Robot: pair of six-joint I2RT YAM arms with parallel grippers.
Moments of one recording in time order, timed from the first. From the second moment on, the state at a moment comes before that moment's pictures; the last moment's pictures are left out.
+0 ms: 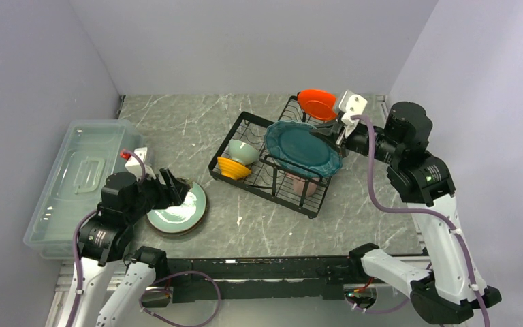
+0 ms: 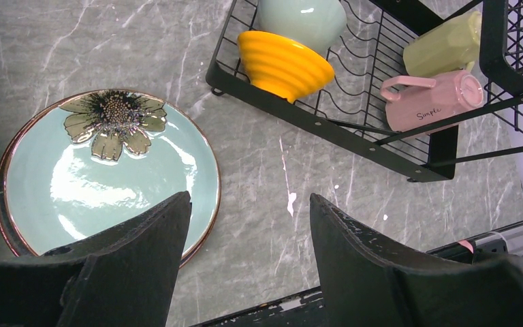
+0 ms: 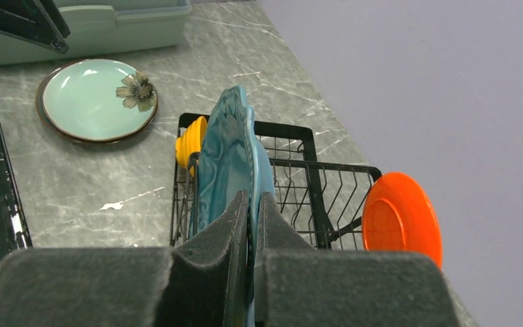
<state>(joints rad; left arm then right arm) -0.24 0.50 0.85 -0.81 0.12 -0.42 0.38 1.00 1.51 -0.69 -0.61 -0.43</state>
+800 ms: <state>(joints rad) -0.24 0.50 0.85 -0.81 0.12 -0.42 0.38 1.01 1.51 -0.65 -0.61 -0.42</state>
